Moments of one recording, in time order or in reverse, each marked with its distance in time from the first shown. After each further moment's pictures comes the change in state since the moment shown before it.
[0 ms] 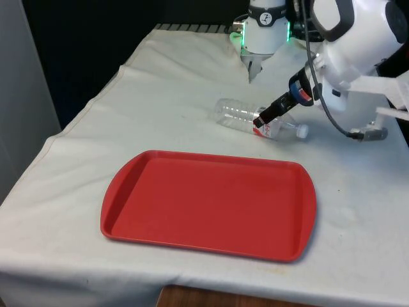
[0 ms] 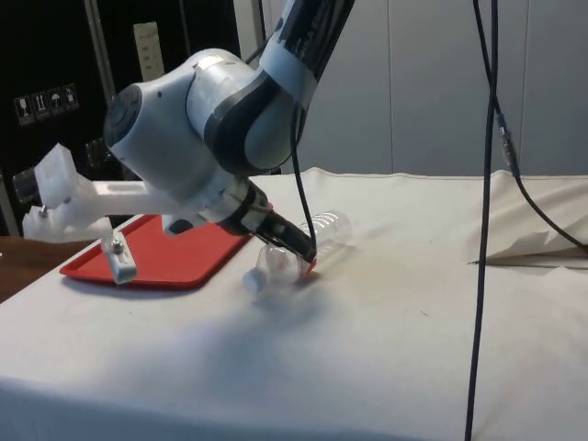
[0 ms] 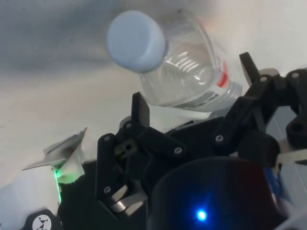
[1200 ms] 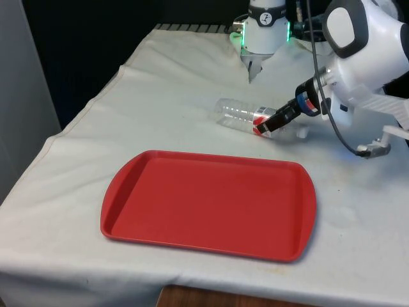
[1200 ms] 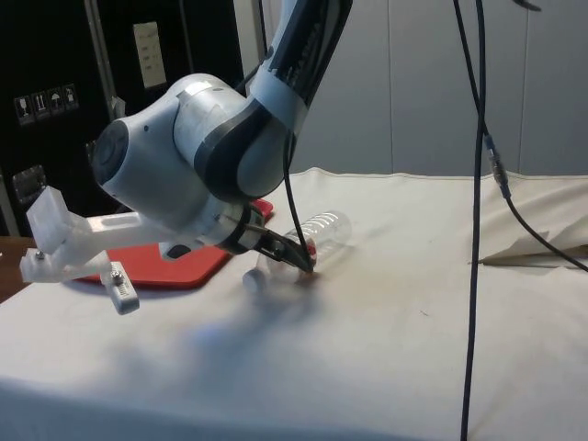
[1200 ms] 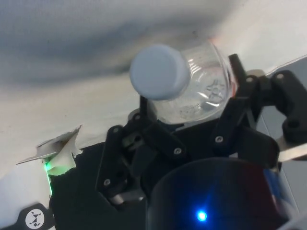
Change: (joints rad) arm 0.016 0.091 0.026 0.085 -0.045 -0.092 0.008
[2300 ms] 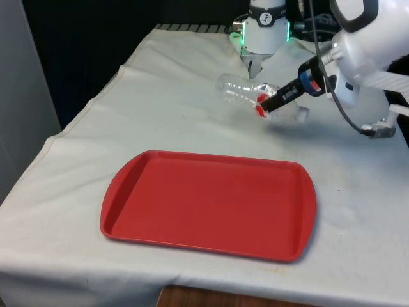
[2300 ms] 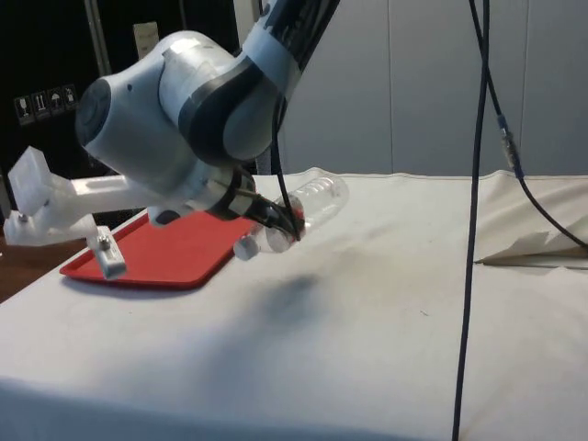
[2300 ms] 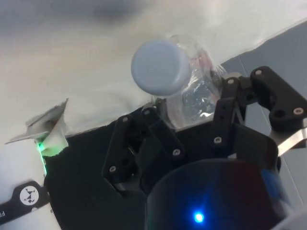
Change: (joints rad) arm -0.001 -0.080 0.016 0.004 -0.001 -0.096 -0.024
